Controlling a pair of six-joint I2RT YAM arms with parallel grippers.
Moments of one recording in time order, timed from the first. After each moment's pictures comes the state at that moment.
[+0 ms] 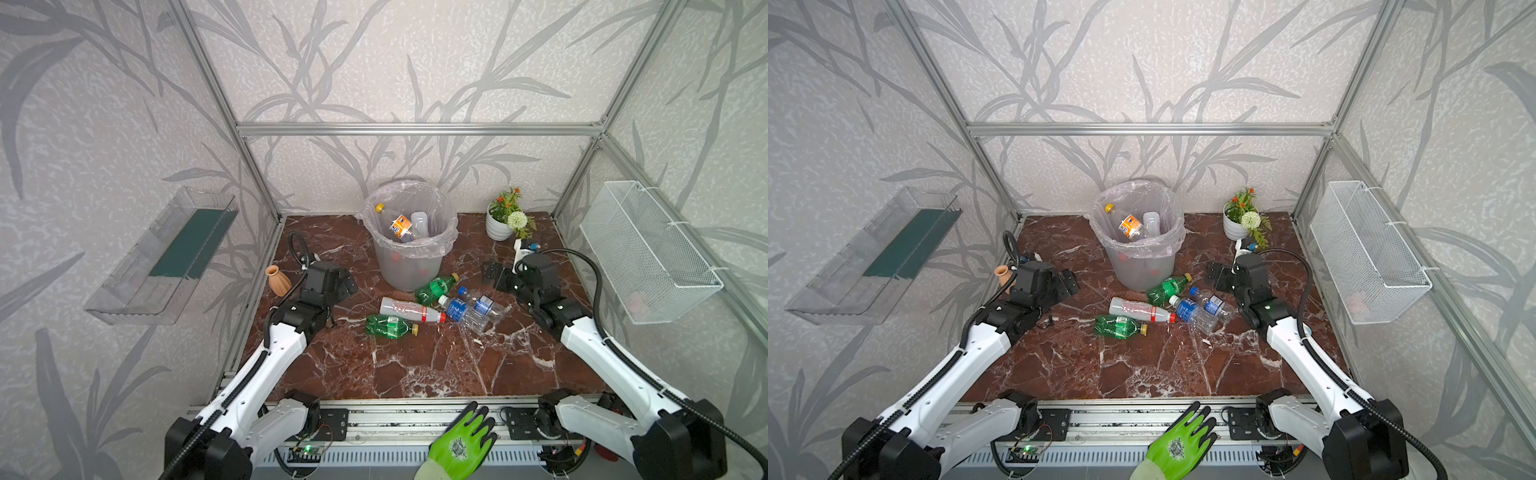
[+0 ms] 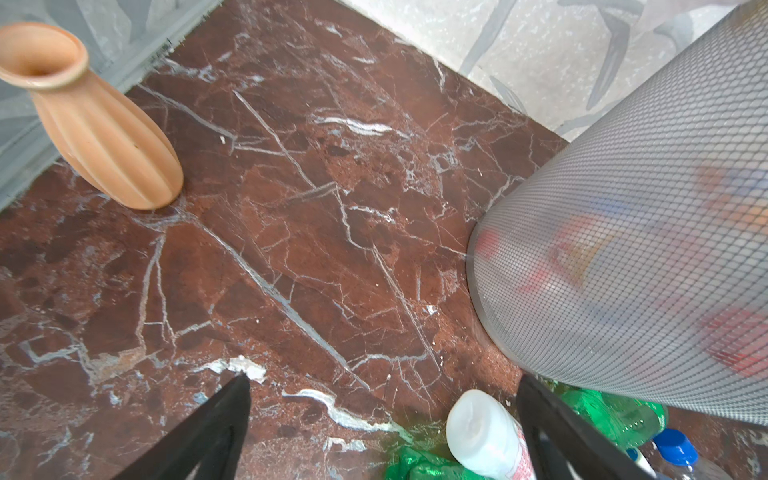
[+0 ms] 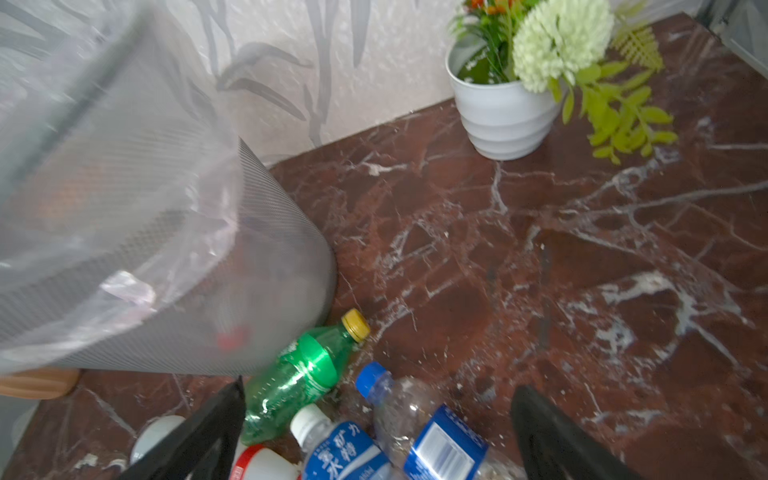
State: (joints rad) left arm -0.29 1.03 0.80 -0.50 -0.28 -0.69; right arm 0.31 1.08 0.74 -0.20 0.04 0.49
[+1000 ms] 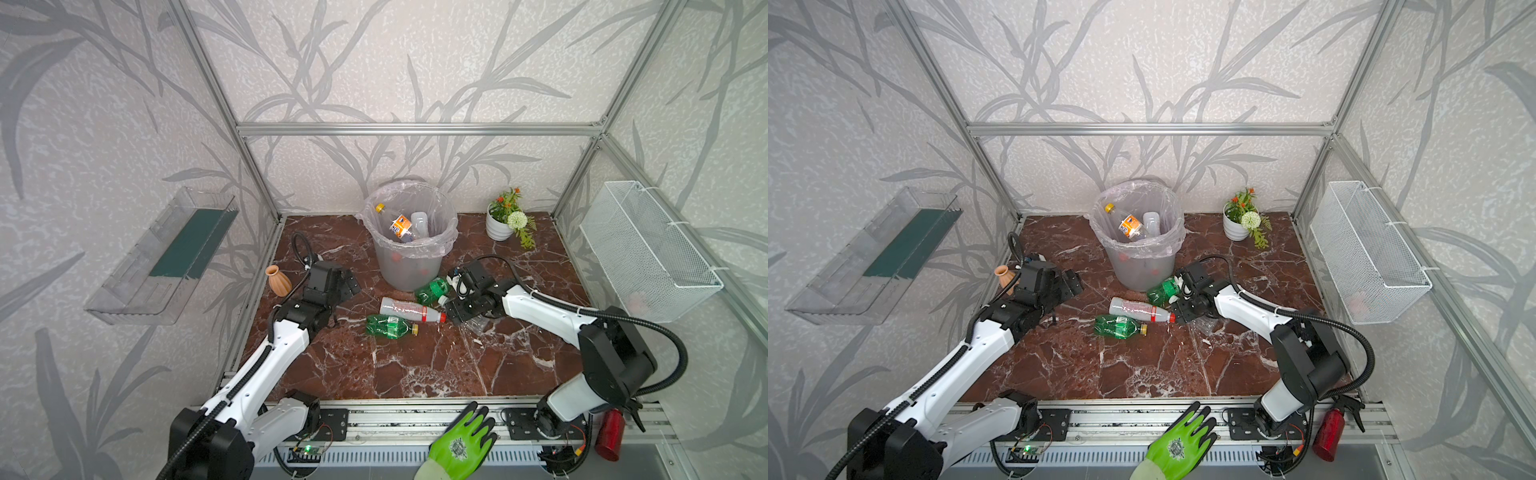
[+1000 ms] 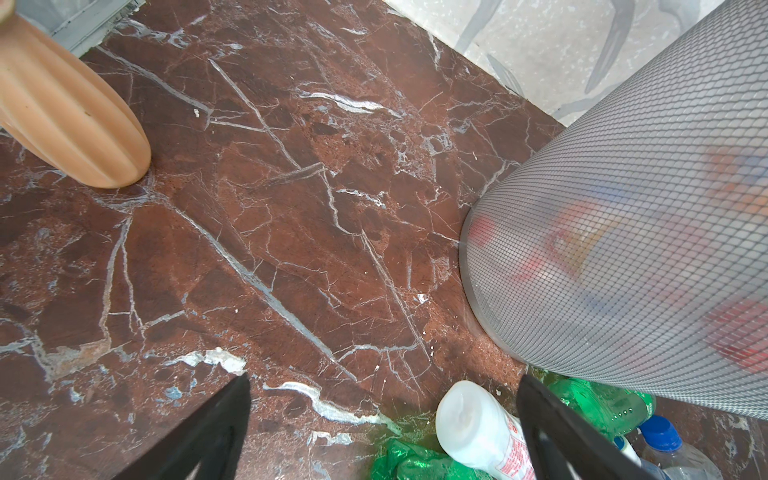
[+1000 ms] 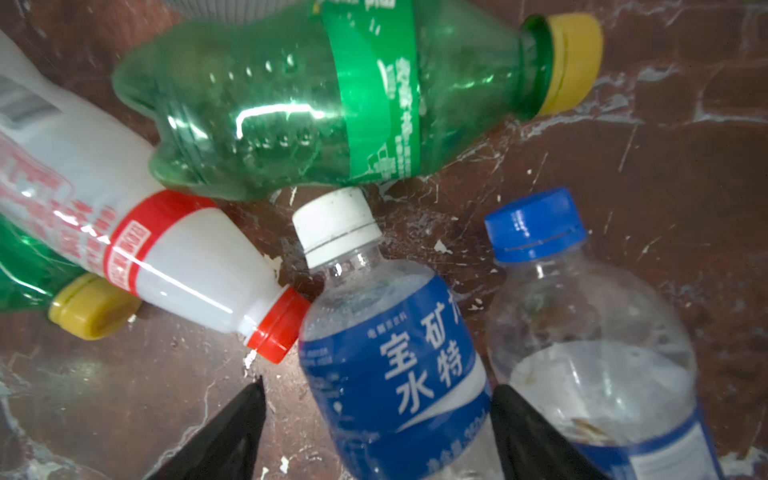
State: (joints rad) left arm -0.29 1.06 0.80 -0.48 -0.24 -0.71; right arm 0.58 1.59 0.98 -0.55 -0.03 0.10
